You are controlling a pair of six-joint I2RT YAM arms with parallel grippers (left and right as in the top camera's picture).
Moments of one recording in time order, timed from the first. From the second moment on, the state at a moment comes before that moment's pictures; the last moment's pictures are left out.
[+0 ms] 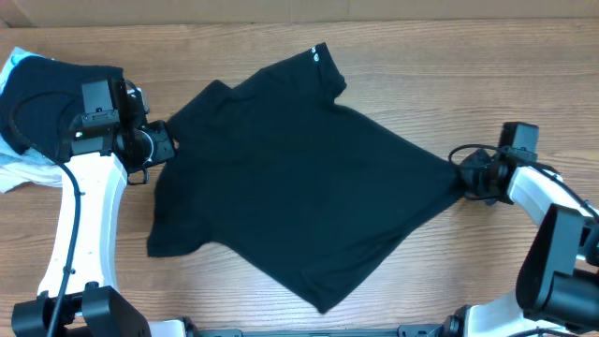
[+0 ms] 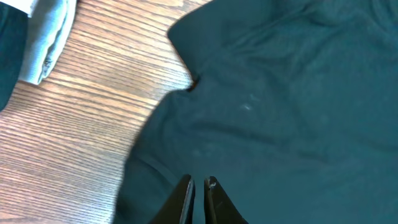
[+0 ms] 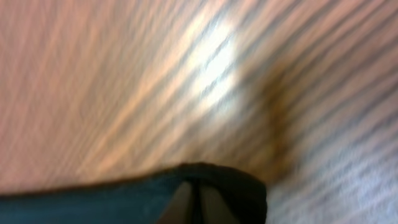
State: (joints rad) left arm 0.17 1.53 1.25 -0.86 0.10 -0.18; right arm -0.31 1.74 0.88 -0.34 -0.12 0.61
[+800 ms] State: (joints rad) left arm 0.13 1.53 1.25 -0.82 0.27 -0.02; right arm -0.35 1.78 0.96 -0.16 -0.13 0.55
